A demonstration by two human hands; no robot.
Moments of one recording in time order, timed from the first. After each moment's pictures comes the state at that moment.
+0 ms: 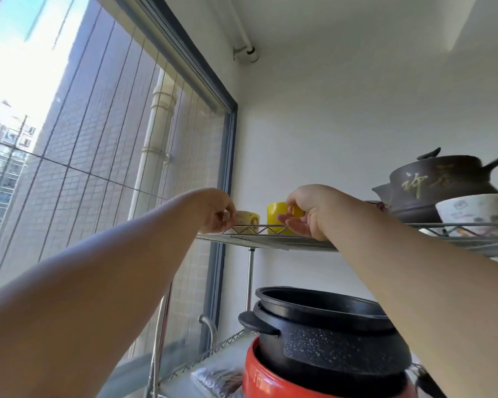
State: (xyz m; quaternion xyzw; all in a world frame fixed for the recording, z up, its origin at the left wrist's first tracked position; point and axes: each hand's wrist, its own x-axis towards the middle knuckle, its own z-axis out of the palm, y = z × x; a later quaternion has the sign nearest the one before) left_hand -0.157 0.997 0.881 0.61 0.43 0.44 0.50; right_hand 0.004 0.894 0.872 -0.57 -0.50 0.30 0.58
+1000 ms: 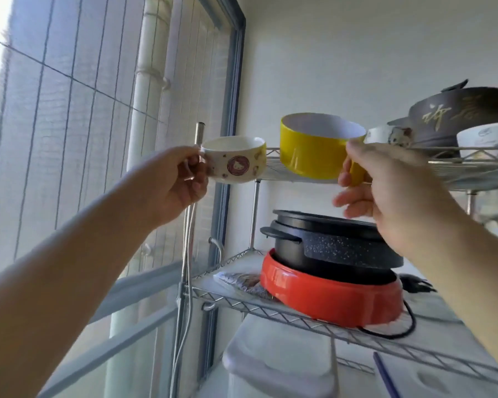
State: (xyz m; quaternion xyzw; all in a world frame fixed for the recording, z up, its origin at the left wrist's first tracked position) left_hand -0.269 0.922 0.743 0.54 0.14 0.59 0.59; right_hand -0.028 0.788 0.746 -0.38 -0.59 0.14 0.70
